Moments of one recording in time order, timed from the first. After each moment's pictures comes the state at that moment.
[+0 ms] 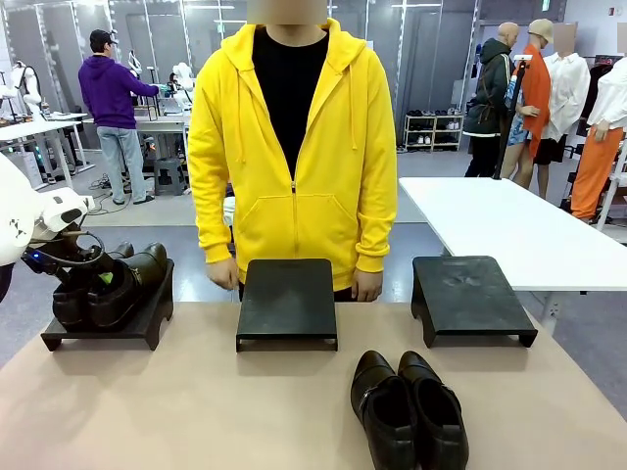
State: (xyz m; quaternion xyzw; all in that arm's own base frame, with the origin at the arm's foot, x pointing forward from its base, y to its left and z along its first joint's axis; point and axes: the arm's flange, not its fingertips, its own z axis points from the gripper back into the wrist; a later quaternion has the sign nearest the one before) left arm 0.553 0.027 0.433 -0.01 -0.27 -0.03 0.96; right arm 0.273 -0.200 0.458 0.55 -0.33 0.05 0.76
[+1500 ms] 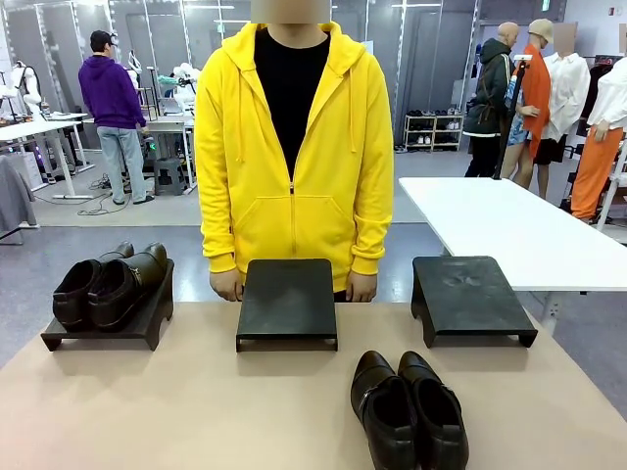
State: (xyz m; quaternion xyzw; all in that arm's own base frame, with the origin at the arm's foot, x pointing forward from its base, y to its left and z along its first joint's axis) left arm 0.337 0.196 0.508 -0.50 -0.21 -0.11 0.83; right arm 0.274 -0.200 0.457 0.55 -0.33 0.05 0.76
